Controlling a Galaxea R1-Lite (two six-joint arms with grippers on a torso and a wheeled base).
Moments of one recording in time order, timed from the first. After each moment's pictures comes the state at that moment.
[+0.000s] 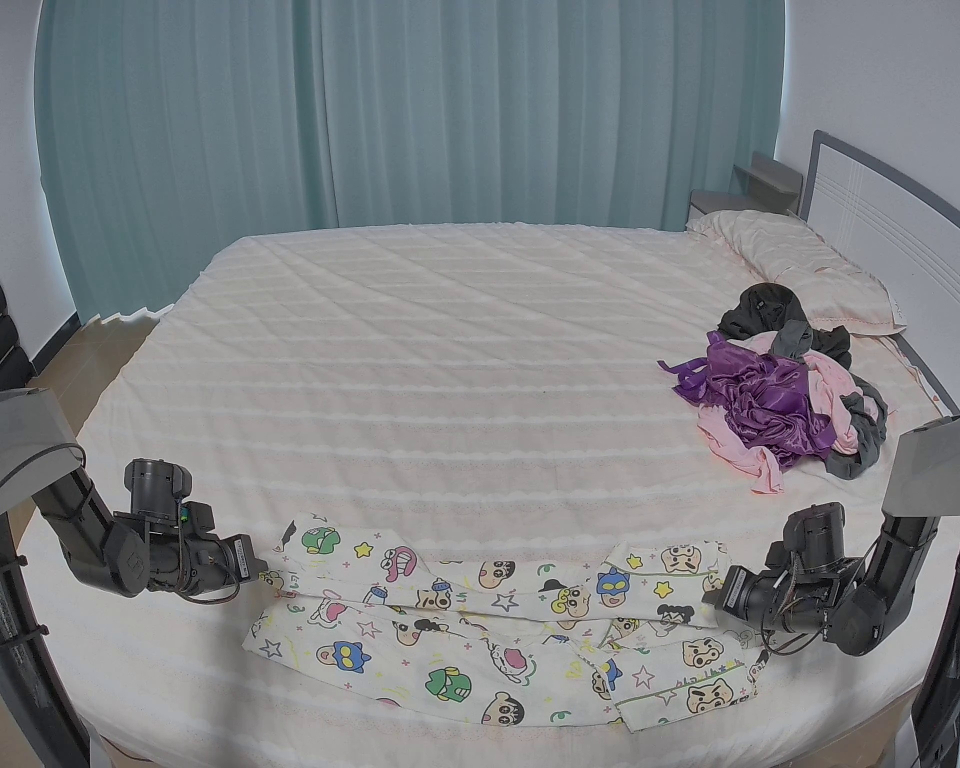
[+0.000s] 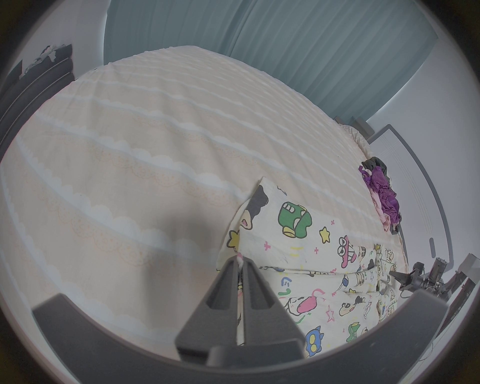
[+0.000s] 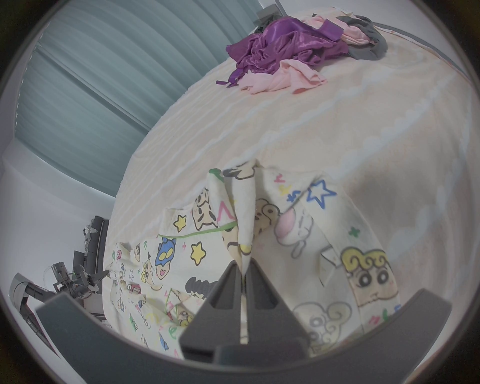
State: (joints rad) left arm 0.06 2.09 -0.60 -0.63 -0.31 -0.29; right arm 0.21 2.14 -0.30 -1.10 0.13 0.67
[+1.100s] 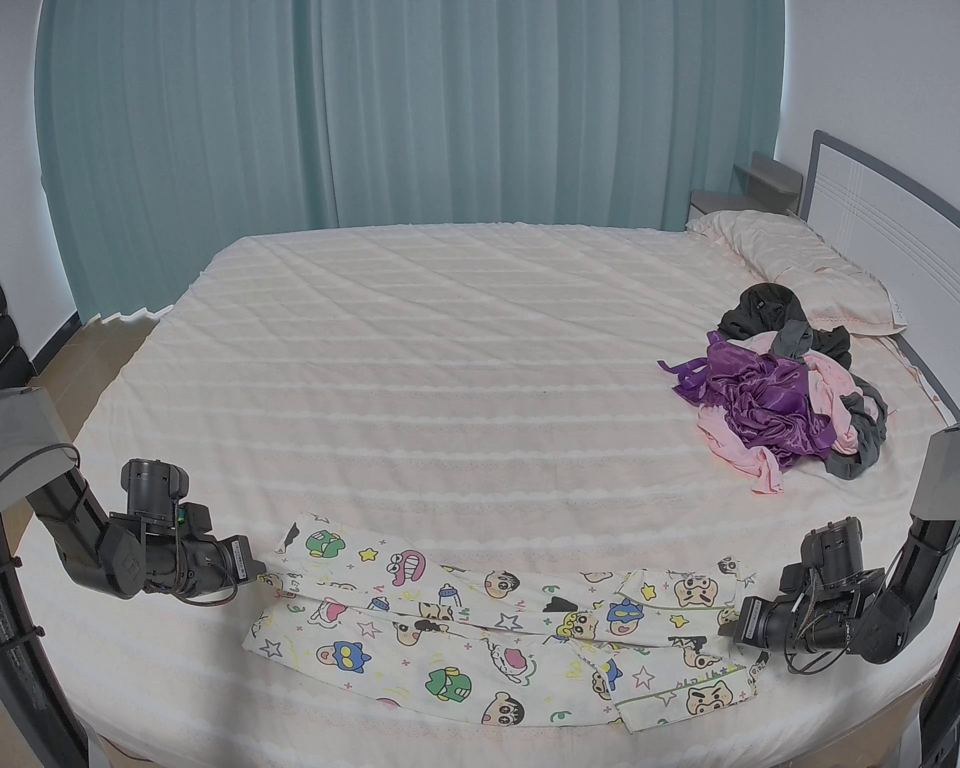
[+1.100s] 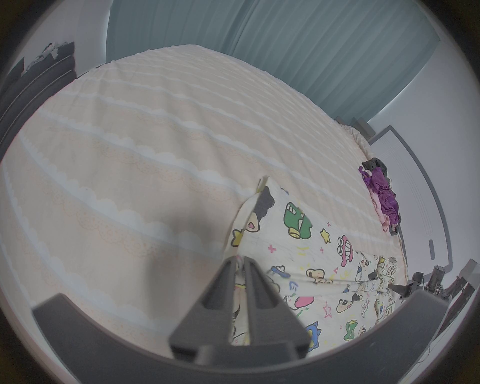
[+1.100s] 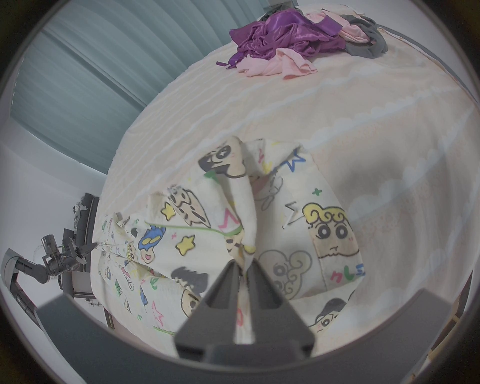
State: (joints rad) left arm 0.06 2.06 -0.58 -0.62 -0.31 -0.30; right arm 0.18 2.04 -0.20 -0.95 0.16 0.55
